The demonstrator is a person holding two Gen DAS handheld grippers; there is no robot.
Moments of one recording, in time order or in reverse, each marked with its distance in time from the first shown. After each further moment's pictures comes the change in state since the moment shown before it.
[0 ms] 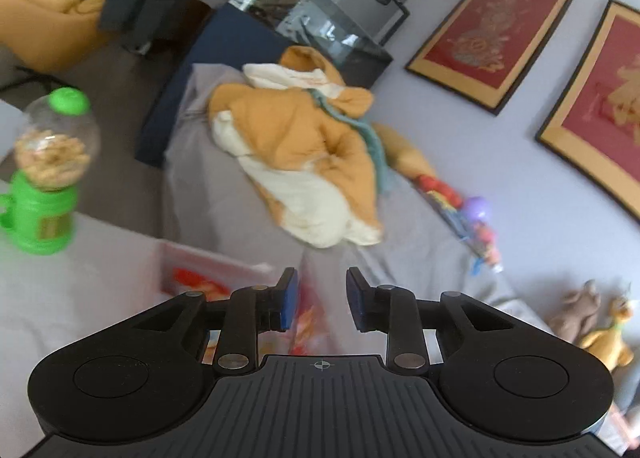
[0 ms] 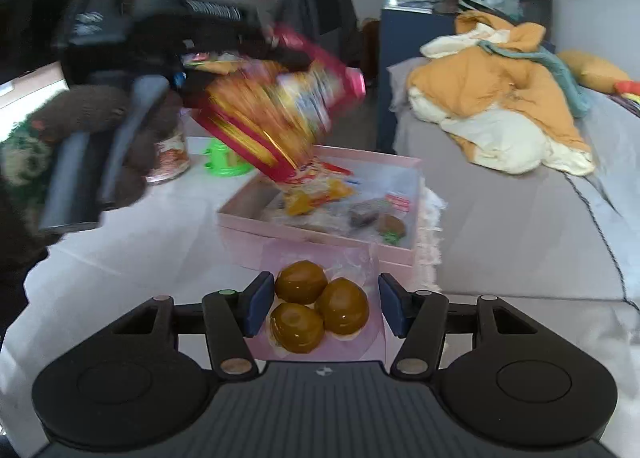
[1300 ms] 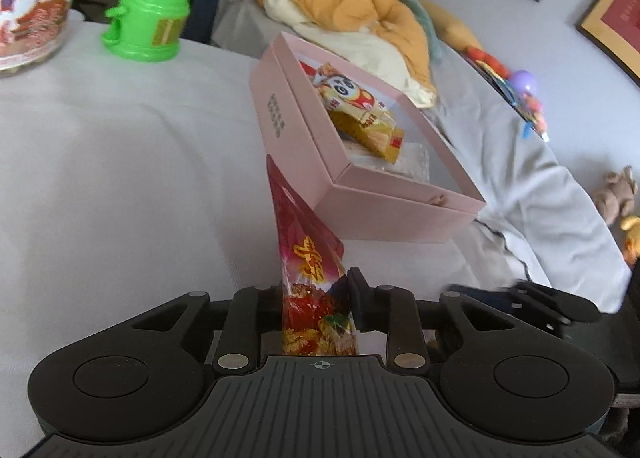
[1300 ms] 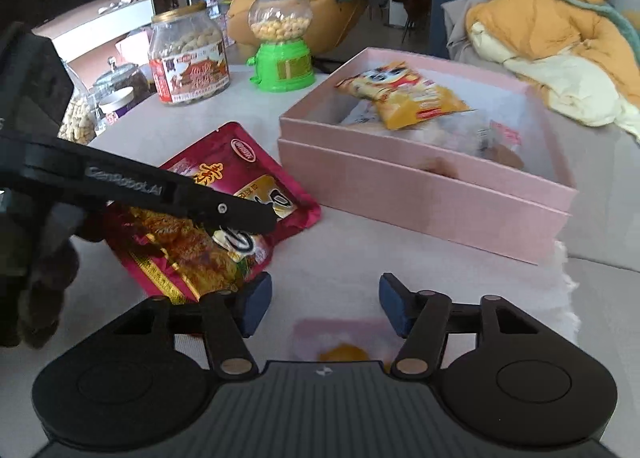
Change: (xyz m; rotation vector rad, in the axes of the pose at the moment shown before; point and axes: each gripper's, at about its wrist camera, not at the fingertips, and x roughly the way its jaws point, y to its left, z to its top) left arm -0.058 0.072 -0.097 0.037 0.354 0.121; right arm 0.093 0.060 -0.024 -0.052 0.180 0.113
